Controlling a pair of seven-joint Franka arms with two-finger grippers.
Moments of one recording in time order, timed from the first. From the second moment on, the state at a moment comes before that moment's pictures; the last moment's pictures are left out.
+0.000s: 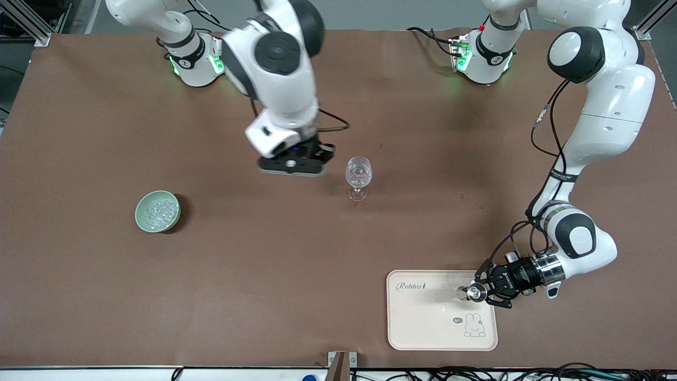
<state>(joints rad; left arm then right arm) 0.27 1.11 -0.41 -1.21 -1.19 2.18 -0.99 0.81 0.51 -0.09 -1.28 0.02 1.85 0.82</state>
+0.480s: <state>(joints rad) 0.27 1.16 -0.41 -1.20 -1.23 2.21 -0.91 0.88 0.62 -0.09 -1.21 0.02 1.91 0.86</state>
